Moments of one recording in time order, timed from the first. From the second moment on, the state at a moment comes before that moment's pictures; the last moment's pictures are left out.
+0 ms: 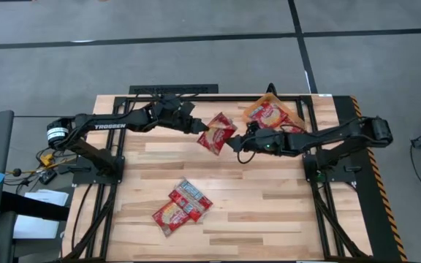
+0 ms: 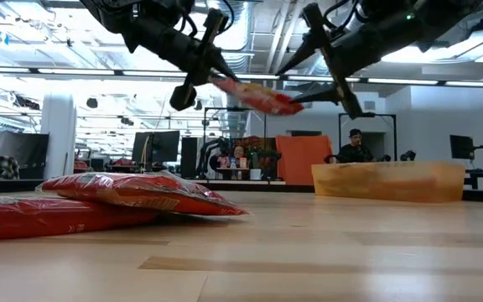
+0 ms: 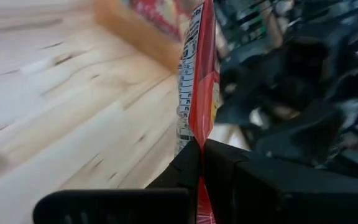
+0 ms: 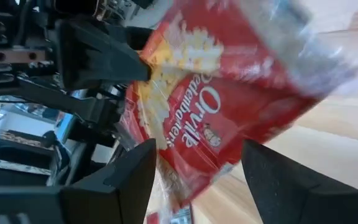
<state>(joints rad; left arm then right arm) 0.37 1.44 0.95 0.13 0.27 -0.93 -0.04 1.33 0.68 0.31 0.32 1.12</state>
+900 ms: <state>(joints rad) 0.39 1.44 0.95 0.31 0.27 -1.01 -0.01 1.37 0.67 0.27 0.40 1.20</state>
